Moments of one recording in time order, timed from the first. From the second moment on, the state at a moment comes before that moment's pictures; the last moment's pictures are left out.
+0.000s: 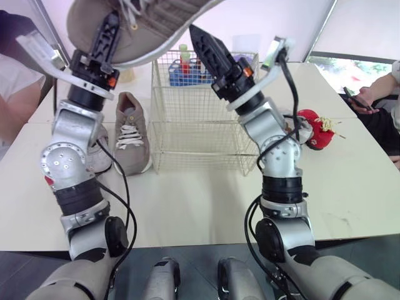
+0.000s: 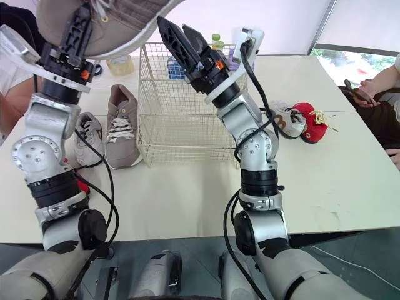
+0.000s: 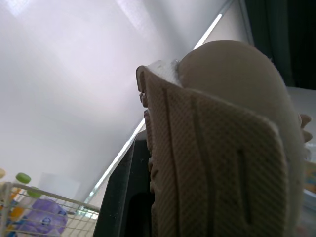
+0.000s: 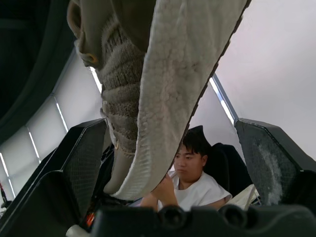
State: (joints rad) left arm -0.81 0.24 0.48 -0.09 -1.20 0.58 -0.27; right arm -0.96 0.03 -0.17 0.08 0.81 0.40 0.49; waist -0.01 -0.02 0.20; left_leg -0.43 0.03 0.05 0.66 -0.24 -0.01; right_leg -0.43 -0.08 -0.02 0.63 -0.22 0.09
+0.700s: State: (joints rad) left arm -0.70 0.22 0.39 -0.18 -1.18 0.55 -0.25; right arm -1.00 0.03 -0.20 0.18 0.83 0.37 0.57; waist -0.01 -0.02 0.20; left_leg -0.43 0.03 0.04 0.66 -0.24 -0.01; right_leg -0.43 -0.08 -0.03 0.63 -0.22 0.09
